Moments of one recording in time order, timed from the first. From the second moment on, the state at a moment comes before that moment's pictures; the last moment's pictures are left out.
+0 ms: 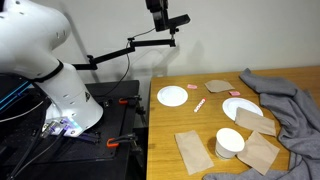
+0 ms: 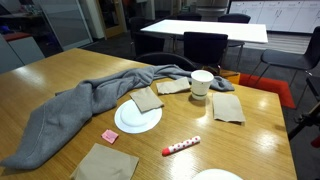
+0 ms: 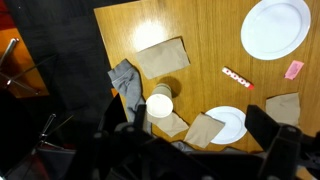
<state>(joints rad) -0.05 -0.78 0.09 -2.66 -0.09 2.02 0.21</state>
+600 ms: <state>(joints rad) -0.06 -0.52 -0.03 -2.53 -0.15 2.14 -0.01</state>
